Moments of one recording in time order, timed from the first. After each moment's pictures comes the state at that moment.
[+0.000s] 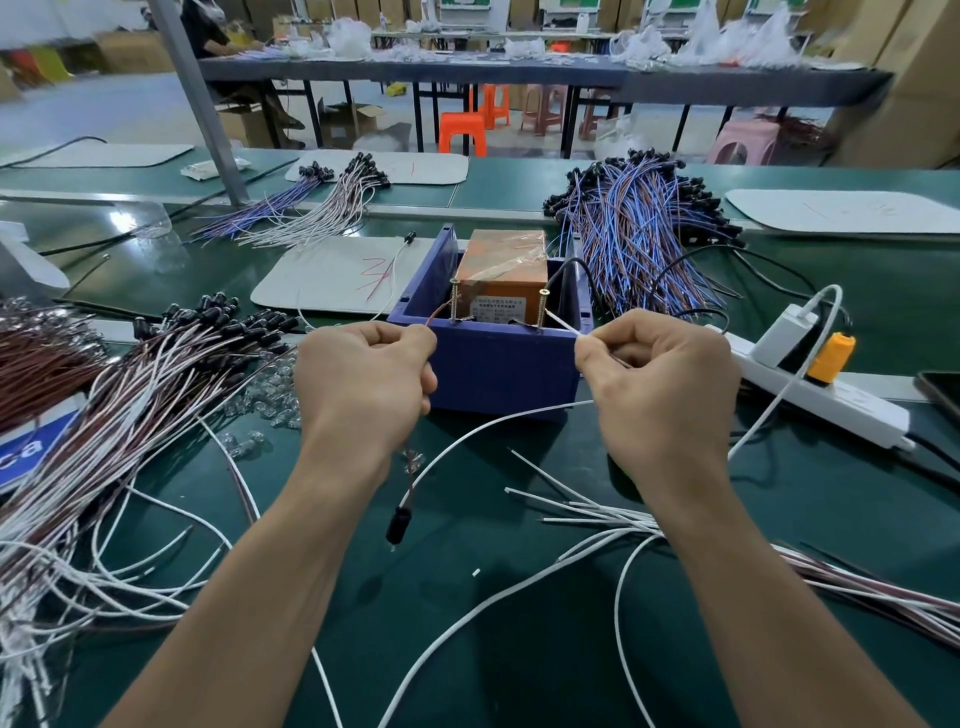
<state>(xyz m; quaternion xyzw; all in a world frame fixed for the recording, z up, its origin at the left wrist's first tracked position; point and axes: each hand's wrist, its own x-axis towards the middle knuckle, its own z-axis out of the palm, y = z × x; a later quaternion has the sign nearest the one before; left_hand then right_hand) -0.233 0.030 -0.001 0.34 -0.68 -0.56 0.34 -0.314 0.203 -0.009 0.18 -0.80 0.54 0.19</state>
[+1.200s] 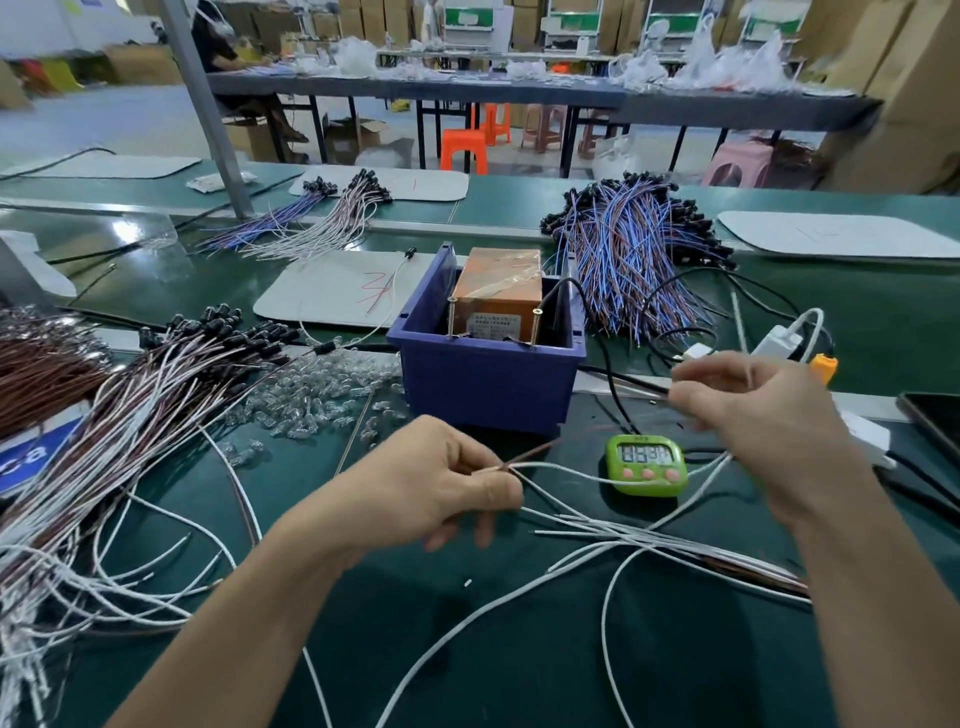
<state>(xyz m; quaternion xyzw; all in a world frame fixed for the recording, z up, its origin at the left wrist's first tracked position) -0.200 0.040 -0.015 0.06 -0.82 -0.56 -0.09 -0.345 0.283 0.007 0.09 -0.84 0.53 0.00</state>
